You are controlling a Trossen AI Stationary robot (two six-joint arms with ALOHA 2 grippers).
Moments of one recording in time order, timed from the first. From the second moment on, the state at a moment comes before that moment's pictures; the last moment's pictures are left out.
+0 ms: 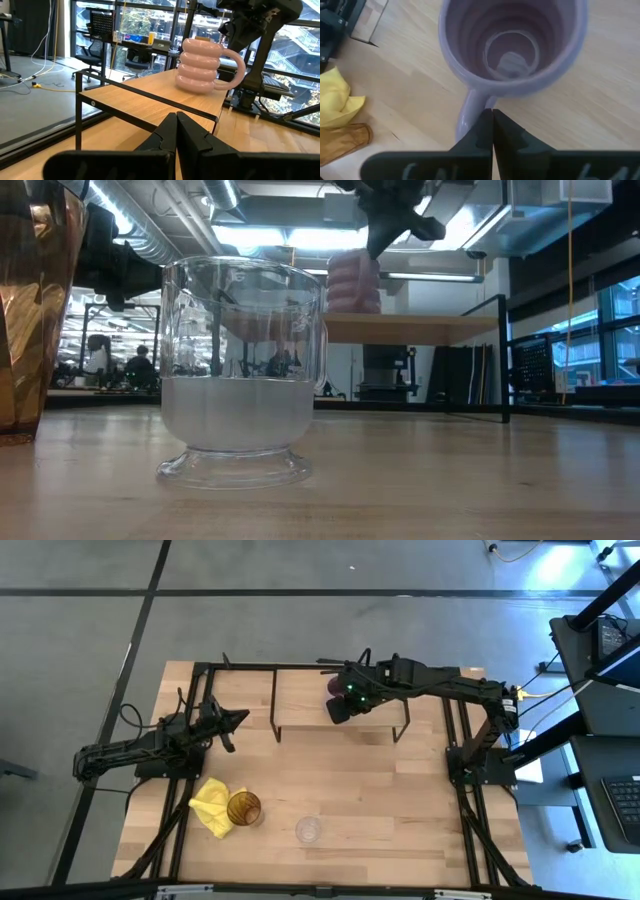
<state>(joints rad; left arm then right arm) 0.24 0.01 0.01 0.05 -0.25 -0.17 -0.17 1.74 1.81 -1.16 0.12 0.89</state>
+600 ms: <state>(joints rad) 0.24 0.01 0.01 0.05 -0.25 -0.17 -0.17 1.78 1.84 -1.19 0.10 0.83</state>
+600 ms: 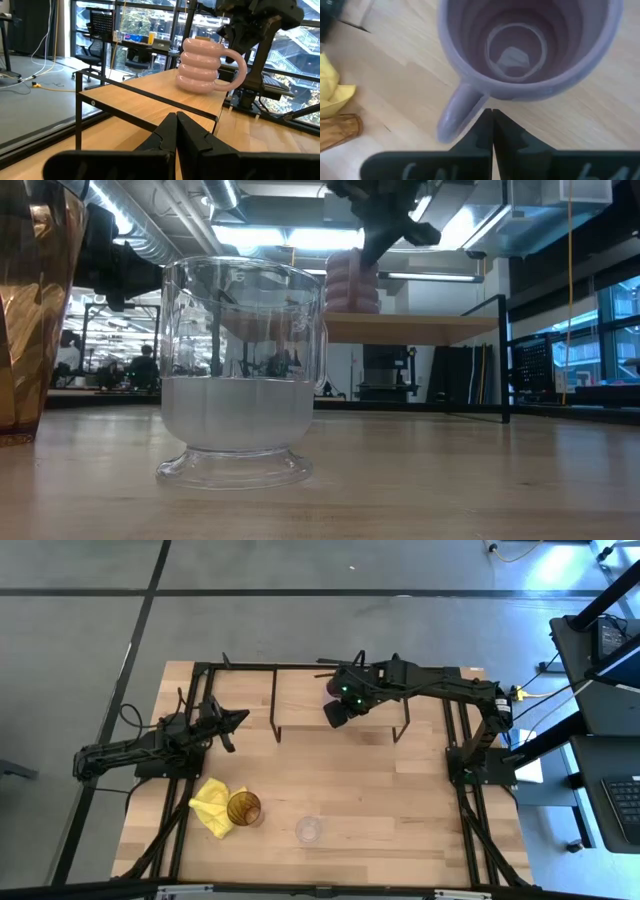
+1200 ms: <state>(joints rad) 0.24 0.01 0.01 0.05 -0.25 -0.17 0.32 1.78 2.26 -1.25 0.20 0.64</state>
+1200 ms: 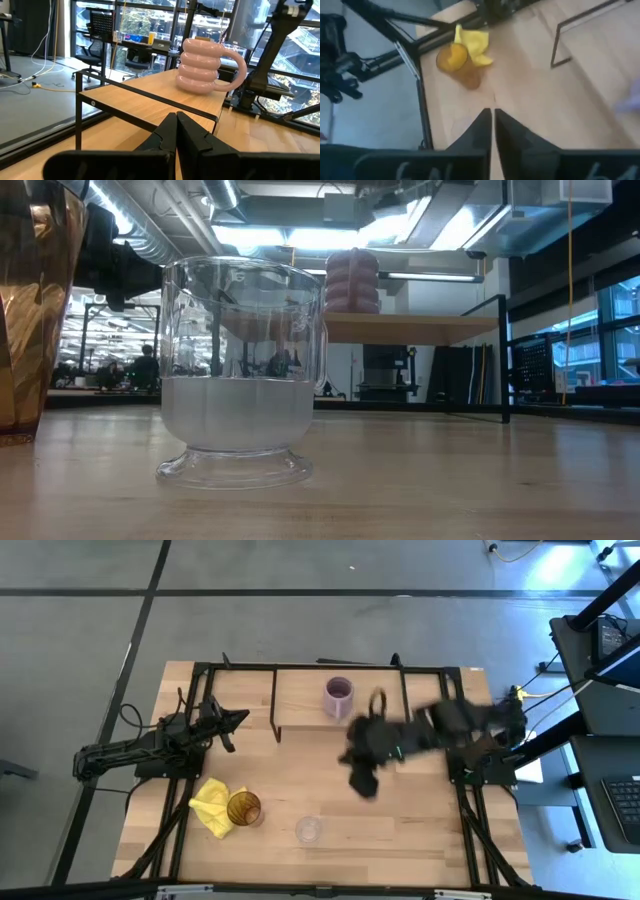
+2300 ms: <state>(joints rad) 0.24 0.01 0.01 0.05 -0.25 -0.17 0.41 2.04 1.70 -0.76 0.10 1.29</state>
